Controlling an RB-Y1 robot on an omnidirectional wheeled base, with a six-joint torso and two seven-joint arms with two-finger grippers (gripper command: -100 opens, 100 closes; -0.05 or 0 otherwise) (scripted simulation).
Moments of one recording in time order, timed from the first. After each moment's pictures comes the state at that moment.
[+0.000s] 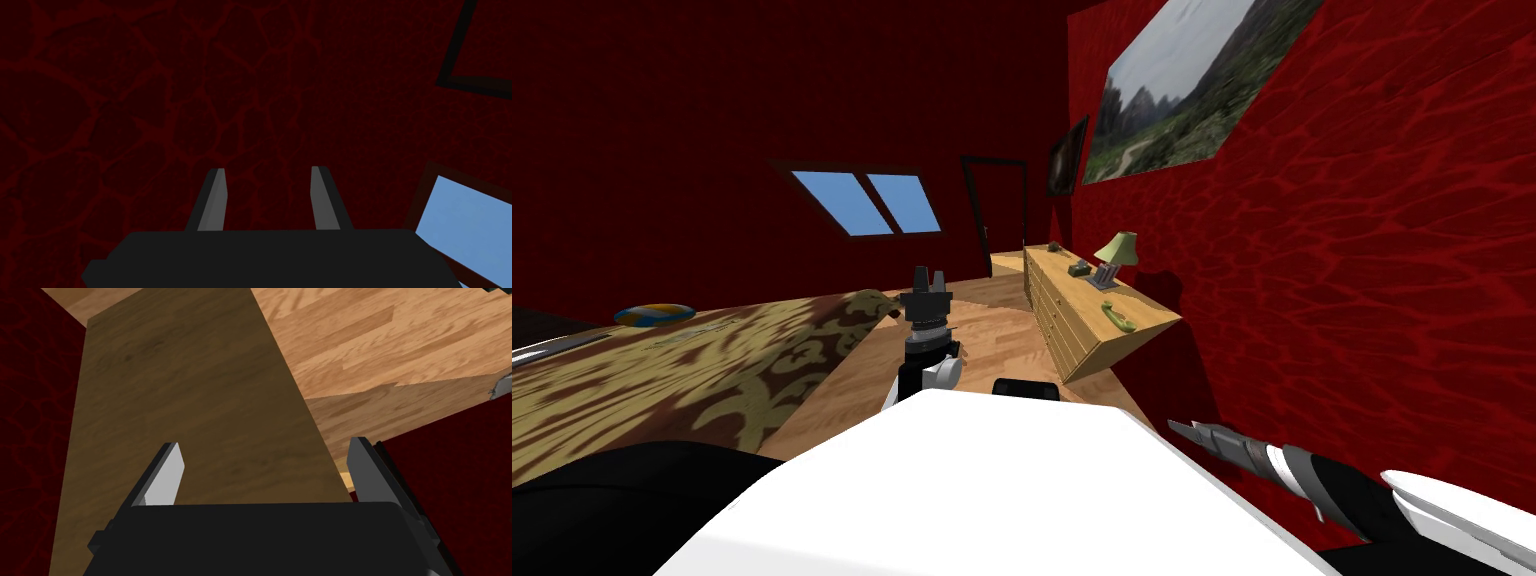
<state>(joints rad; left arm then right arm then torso) 0.51 -0.03 -0.06 -2.35 -0.07 -0.57 0.06 0.99 -1.49 0.08 -1.52 0.47 -0.59 -0.26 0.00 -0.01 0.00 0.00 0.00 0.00</state>
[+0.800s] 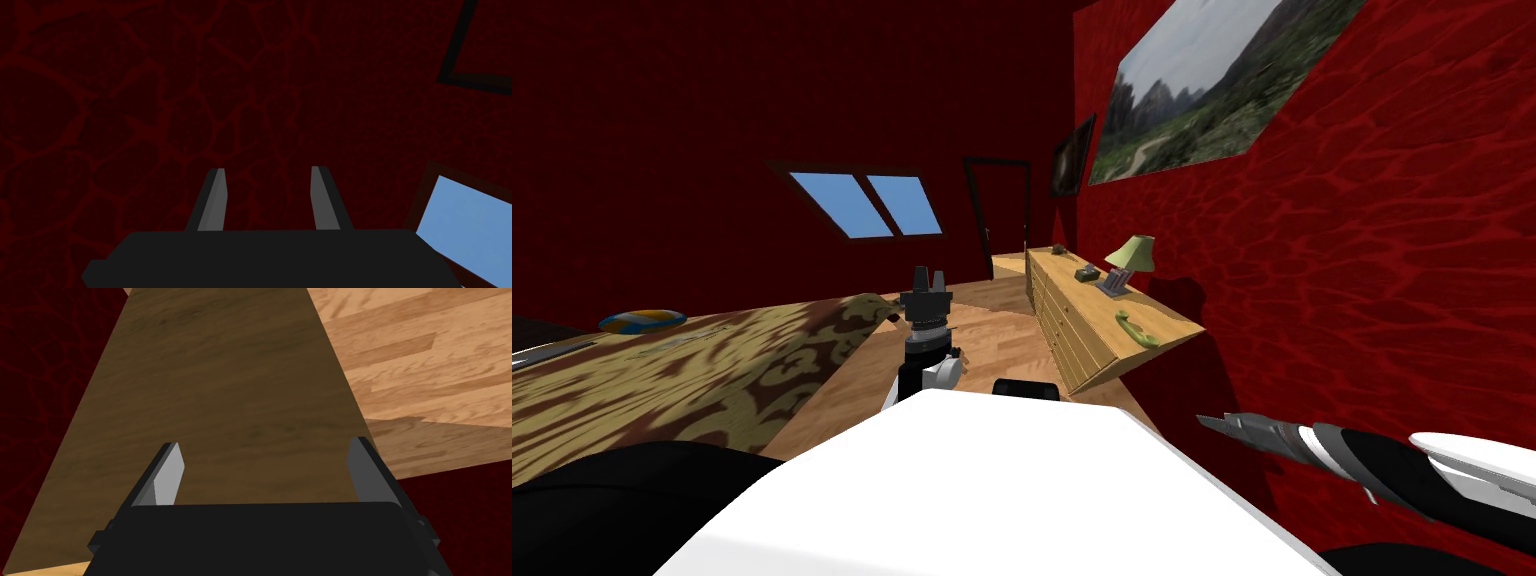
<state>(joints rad) 0.51 -0.03 -0.06 -2.35 -0.07 -0.57 0.06 0.99 -1.72 0.10 -1.39 0.39 -0.61 -0.23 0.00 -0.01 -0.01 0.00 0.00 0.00</state>
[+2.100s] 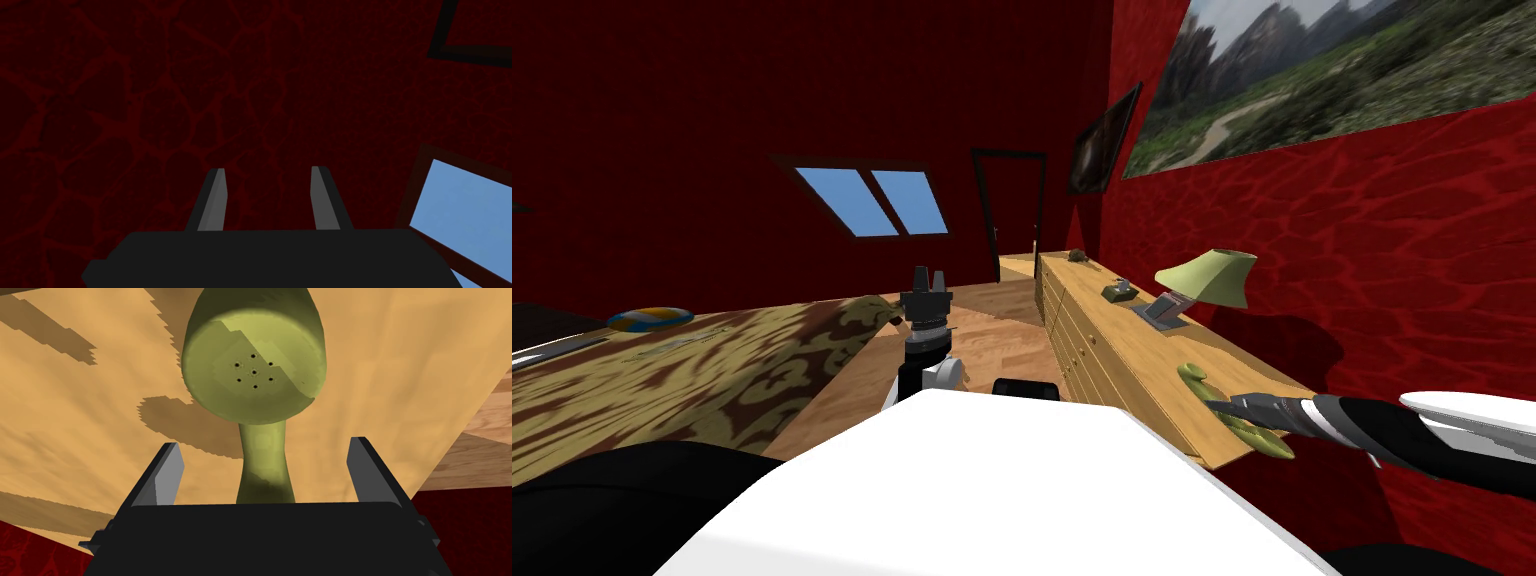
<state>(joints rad) 0.51 -0.03 -0.06 -2.35 -0.07 -0.57 0.06 1.01 -1.89 0.11 -1.35 0.28 -0.62 -0.20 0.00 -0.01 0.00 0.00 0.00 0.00</state>
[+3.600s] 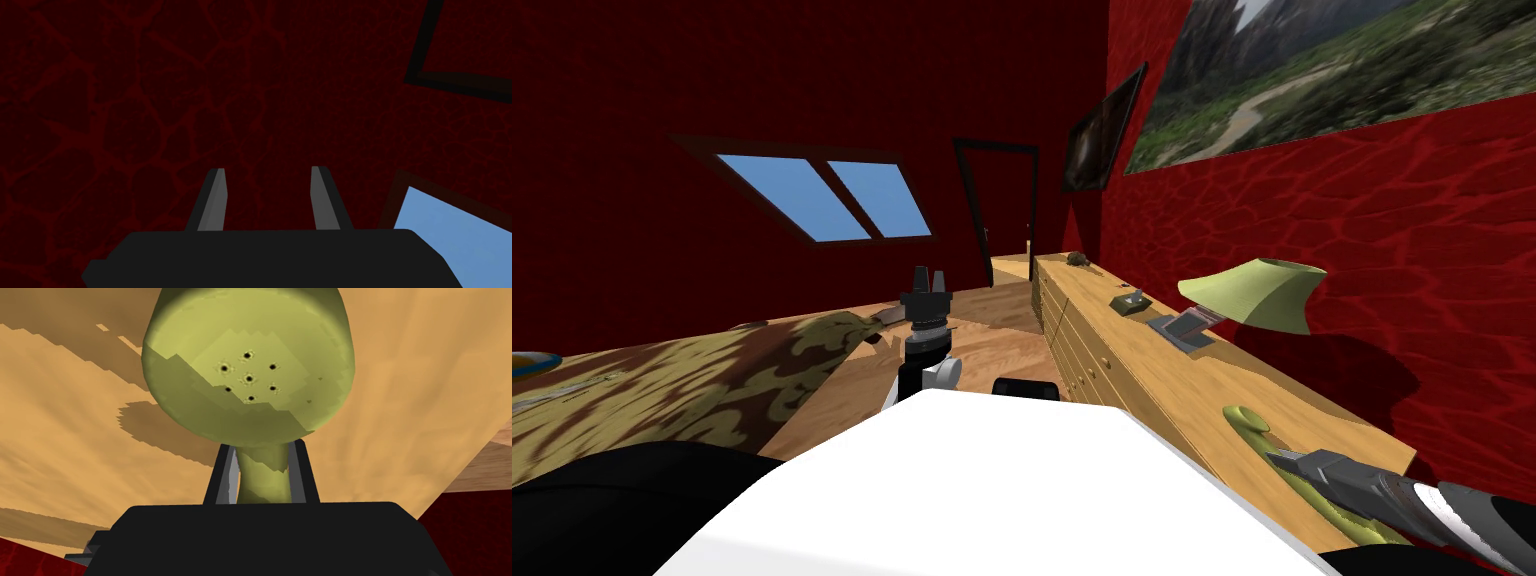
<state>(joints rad) 0.51 -0.03 -0.06 -2.35 -0.07 -0.57 0.06 1.02 -1.64 0.09 -1.14 0.38 -0.78 0.05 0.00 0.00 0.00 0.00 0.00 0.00</state>
